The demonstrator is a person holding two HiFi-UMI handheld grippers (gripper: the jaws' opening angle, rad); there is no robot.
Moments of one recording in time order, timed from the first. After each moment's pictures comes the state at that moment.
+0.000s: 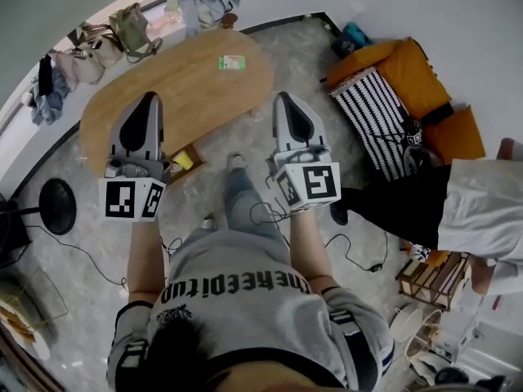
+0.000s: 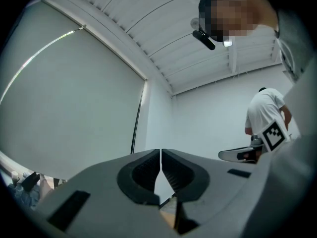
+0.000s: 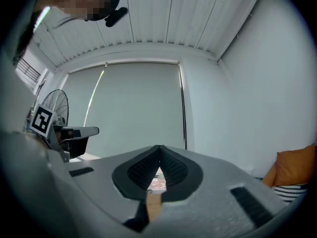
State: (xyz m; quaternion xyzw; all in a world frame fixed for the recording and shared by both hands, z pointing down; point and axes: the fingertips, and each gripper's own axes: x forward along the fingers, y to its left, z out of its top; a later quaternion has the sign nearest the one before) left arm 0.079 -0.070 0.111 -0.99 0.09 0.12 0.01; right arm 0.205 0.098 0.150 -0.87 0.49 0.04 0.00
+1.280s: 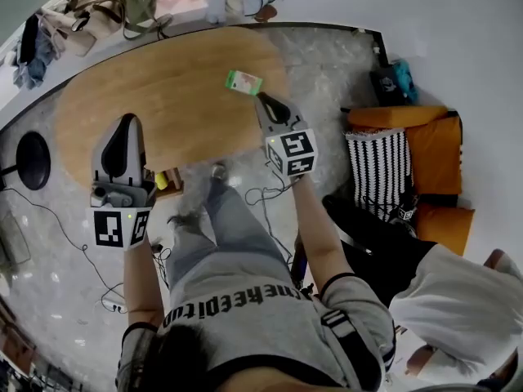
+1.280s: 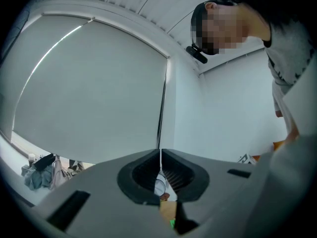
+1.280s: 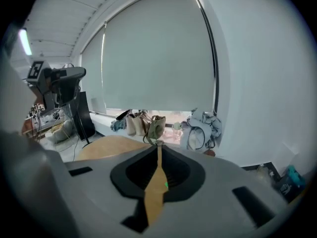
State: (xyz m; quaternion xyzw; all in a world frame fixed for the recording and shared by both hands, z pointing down) left arm 0.275 -0.233 0.232 -0.97 0.25 0.05 -0.03; right arm 0.481 -0.127 0.433 -0.71 0.66 -0.19 -0.16
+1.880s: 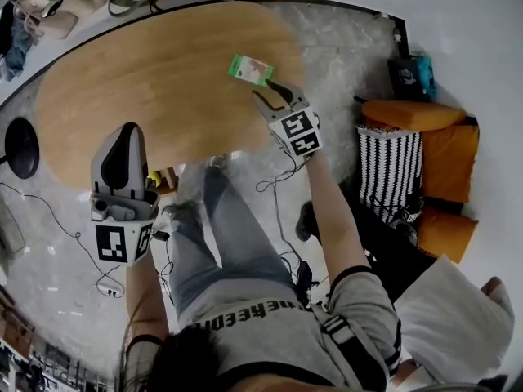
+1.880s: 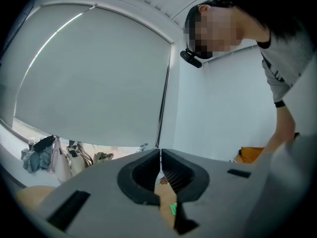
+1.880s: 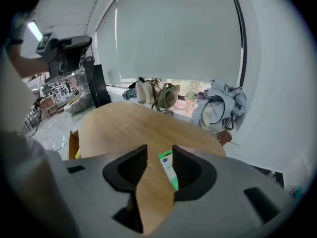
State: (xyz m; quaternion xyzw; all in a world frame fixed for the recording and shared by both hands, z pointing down) left arm 0.312 -0.258 0.354 -0.97 0.25 -0.01 -0.06; right arm 0.512 -0.153 0.613 -0.59 0.72 -0.24 -0.28
